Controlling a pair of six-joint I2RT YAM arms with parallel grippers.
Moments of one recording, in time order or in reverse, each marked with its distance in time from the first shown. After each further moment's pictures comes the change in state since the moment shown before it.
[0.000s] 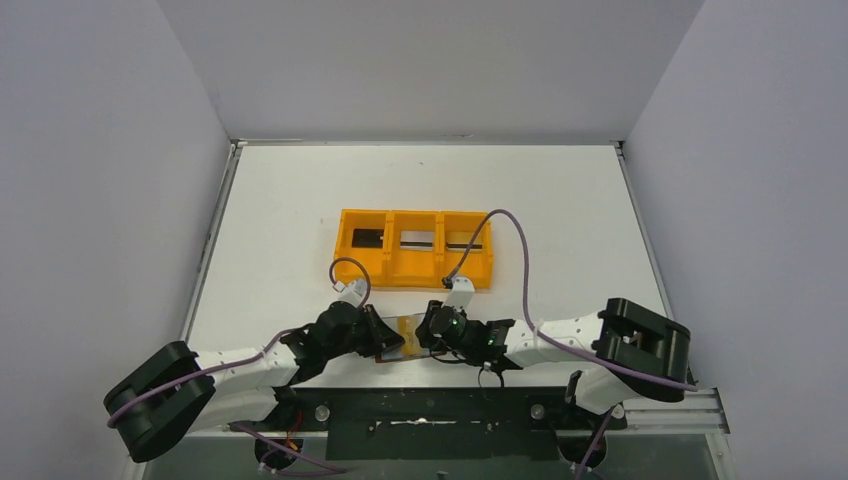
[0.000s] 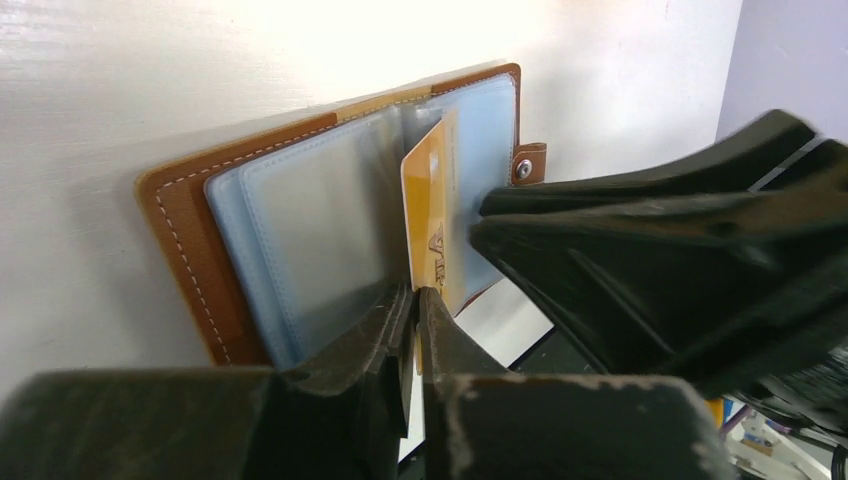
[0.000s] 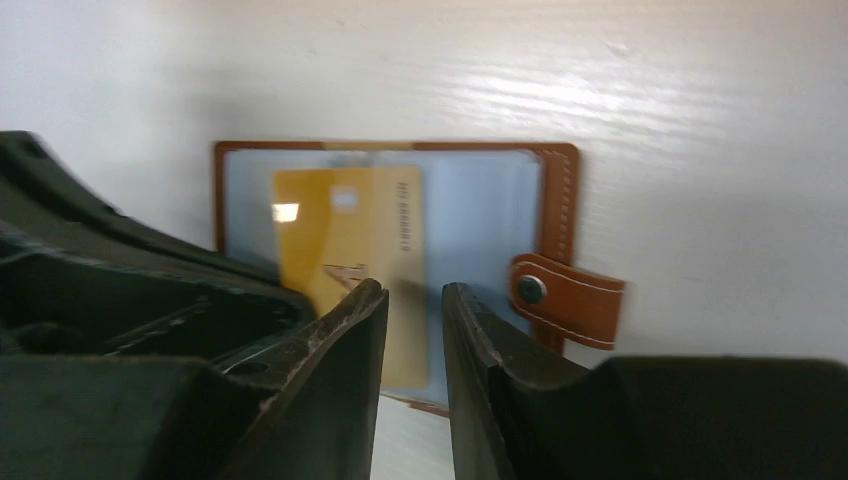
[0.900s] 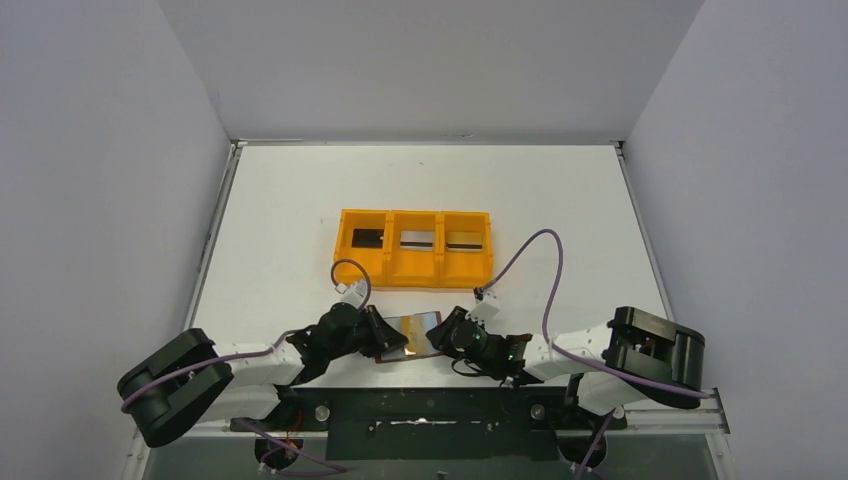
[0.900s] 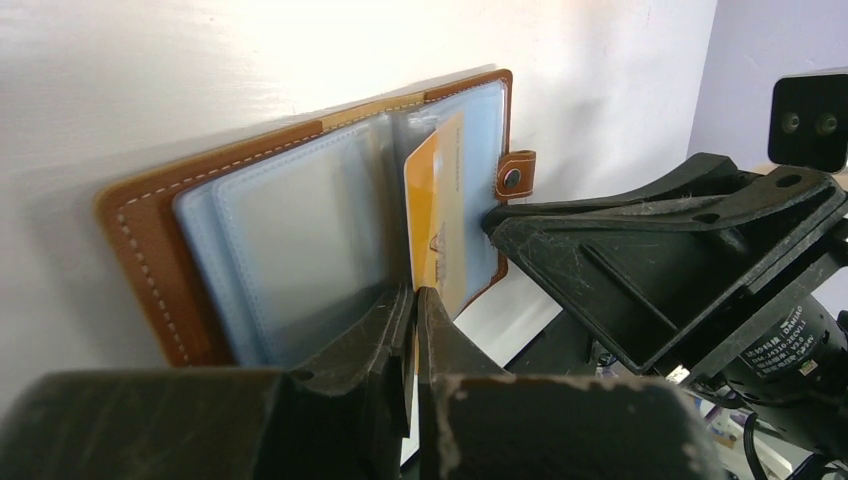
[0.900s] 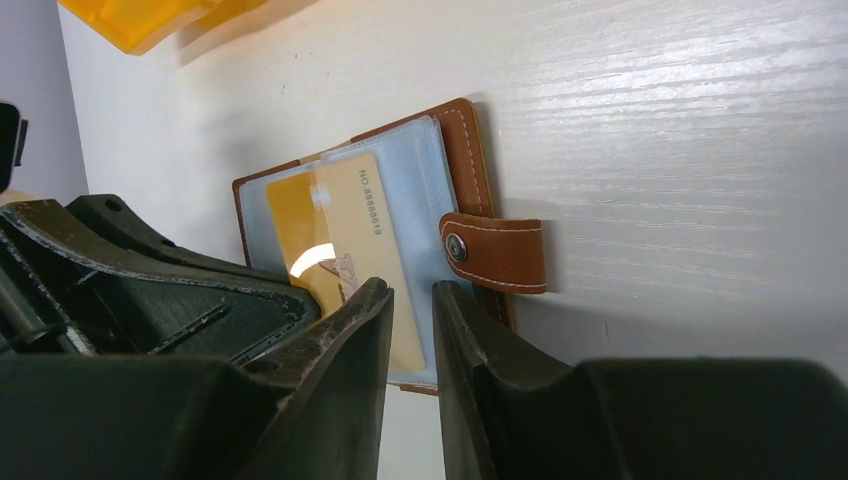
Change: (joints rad) left arm -0.002 0.123 -0.023 0.179 0.021 -0.048; right arm 0.005 -0.040 -0.210 0.193 0.057 0.302
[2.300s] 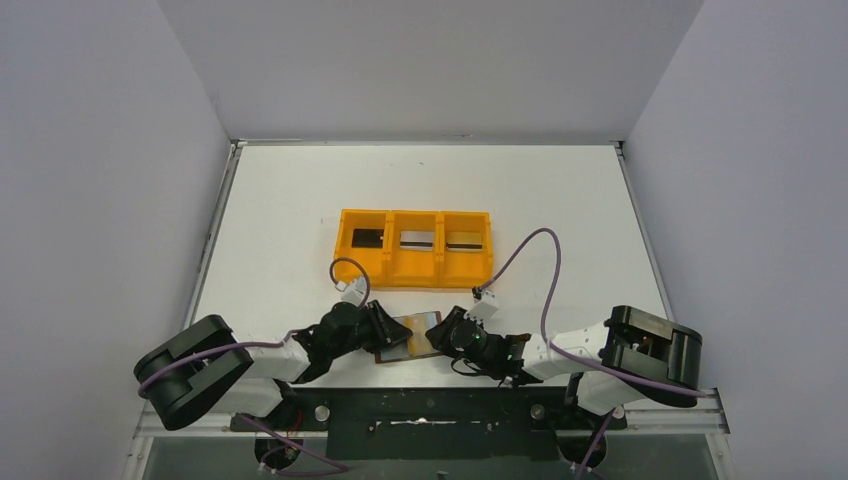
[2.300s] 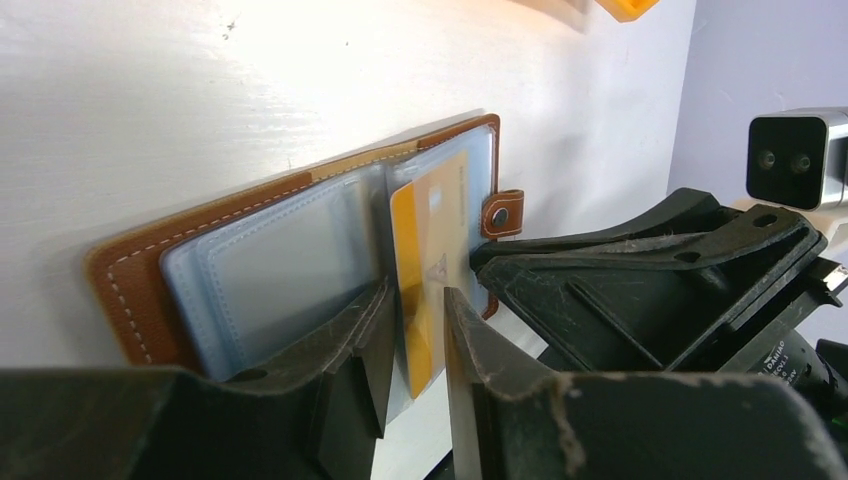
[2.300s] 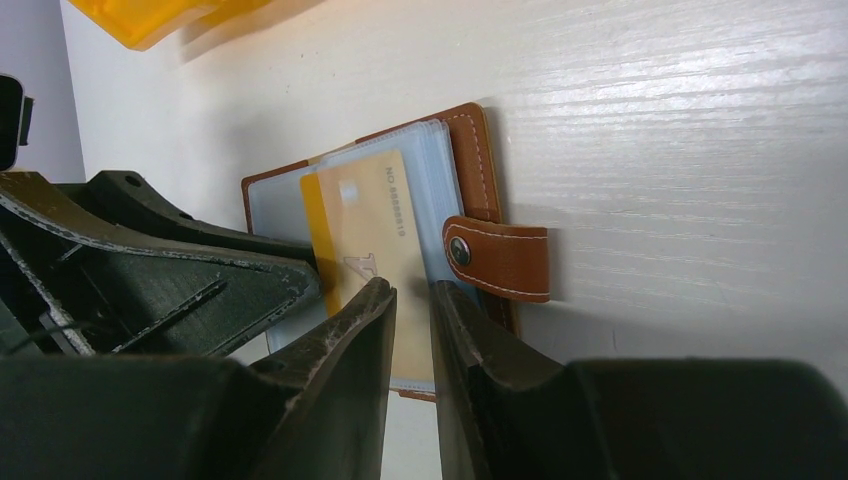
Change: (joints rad) left arm 0.005 0.097 -0.007 0.148 -0.032 -0.015; right arm 0.000 0.014 0.000 0.026 -0.004 -0.023
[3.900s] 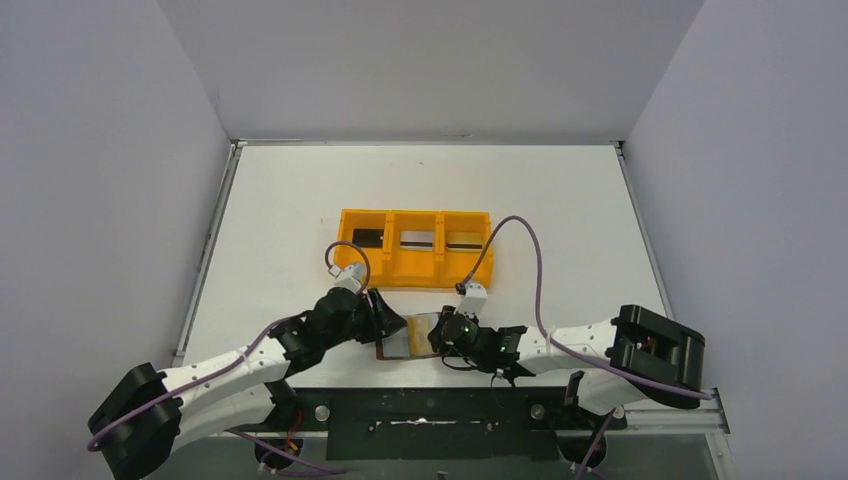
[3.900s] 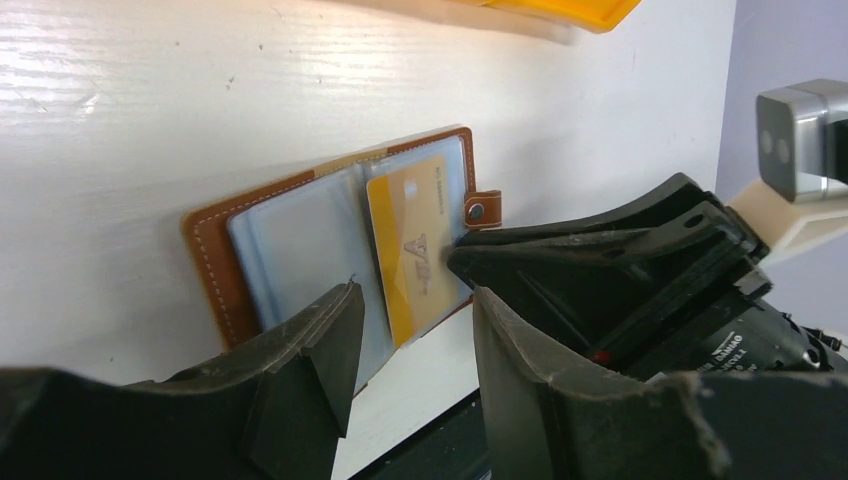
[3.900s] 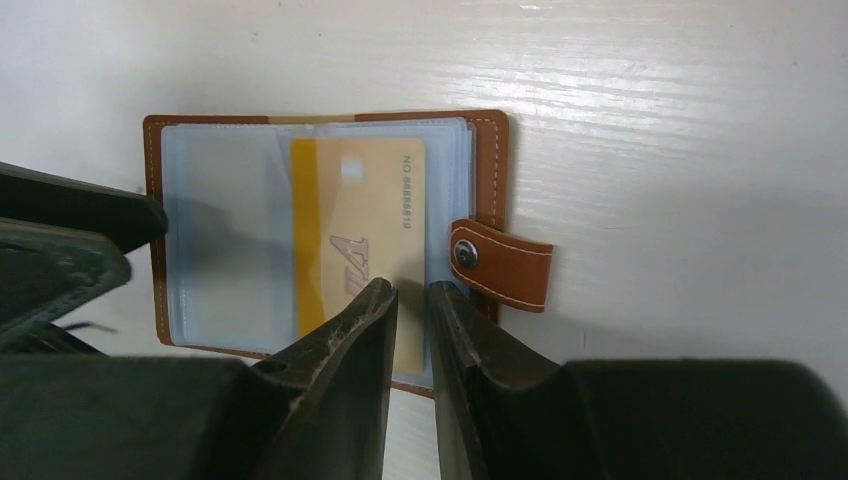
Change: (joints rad) left arm 0.004 -0.390 0.193 -0.645 -0.082 0.144; right arm 0.001 -0.014 0.142 -0.246 -0.031 -0.255
